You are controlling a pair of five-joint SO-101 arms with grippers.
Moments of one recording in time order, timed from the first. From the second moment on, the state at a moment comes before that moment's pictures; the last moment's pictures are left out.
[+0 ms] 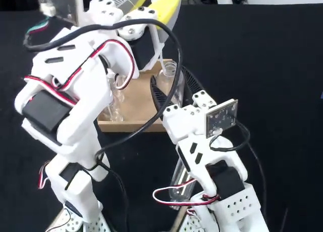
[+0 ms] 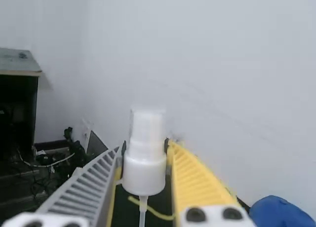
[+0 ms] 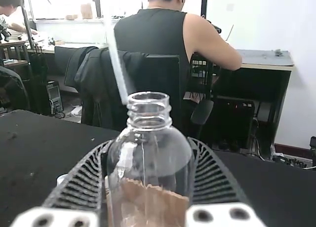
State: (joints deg) left arm 27.5 10.2 -93.9 84.7 10.9; right arm -23.6 -79.6 69.7 18.2 -2.2
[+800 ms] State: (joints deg) left arm 27.3 12.9 -93.9 94.5 11.1; right arm -23.6 -79.6 69.7 18.2 -2.2
